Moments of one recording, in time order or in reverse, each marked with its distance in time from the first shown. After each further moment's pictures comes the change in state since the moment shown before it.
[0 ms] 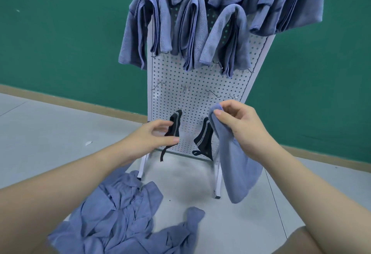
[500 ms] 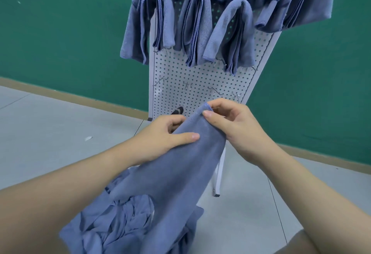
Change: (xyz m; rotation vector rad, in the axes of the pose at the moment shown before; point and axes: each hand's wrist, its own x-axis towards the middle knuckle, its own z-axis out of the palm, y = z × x) left_hand -0.018 0.035 0.025 0.001 -0.067 0.265; right_hand -0.017 -0.023 0.018 0.050 -0.200 -0.054
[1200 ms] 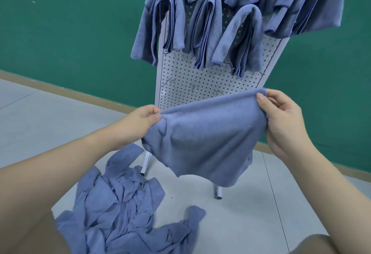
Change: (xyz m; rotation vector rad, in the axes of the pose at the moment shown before) left_hand 0.005 -0.035 -0.061 0.086 0.227 -0.195; right_hand 0.007 0.006 -0.049 0.155 0.519 0.026
